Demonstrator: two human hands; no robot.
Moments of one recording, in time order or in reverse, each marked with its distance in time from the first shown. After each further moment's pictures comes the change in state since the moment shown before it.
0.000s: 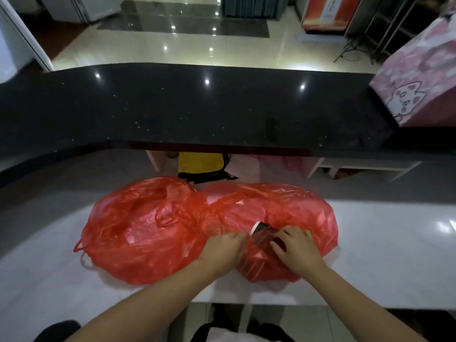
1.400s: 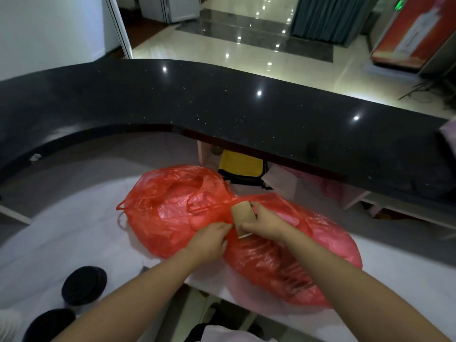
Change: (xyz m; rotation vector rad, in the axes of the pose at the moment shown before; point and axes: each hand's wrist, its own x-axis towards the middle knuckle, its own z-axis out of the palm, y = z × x) left_hand -0.049 -0.071 -0.011 -0.114 -0.050 -0.309; right_hand 0.109 -0.126 -0.048 0.498 -0.427 -0.084
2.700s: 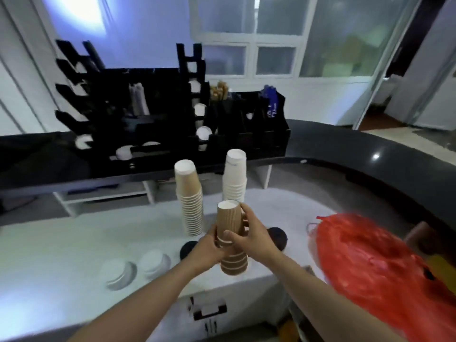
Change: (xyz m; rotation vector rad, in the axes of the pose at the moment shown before) left_hand -0.492 -0.017 -0.011 -0.920 1.025 -0.932; right_hand -0.238 -0.294 0.311 0.096 -0.503 -1.057
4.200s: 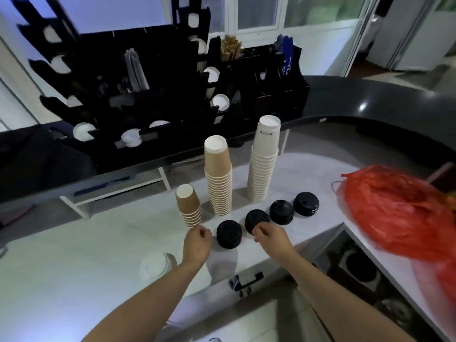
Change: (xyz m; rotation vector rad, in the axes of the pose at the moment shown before) left_hand 0.009 -0.141 -0.127 0.255 0.265 -0.186; right_hand -0.001 0.049 0.144 -0.114 0.109 0.409
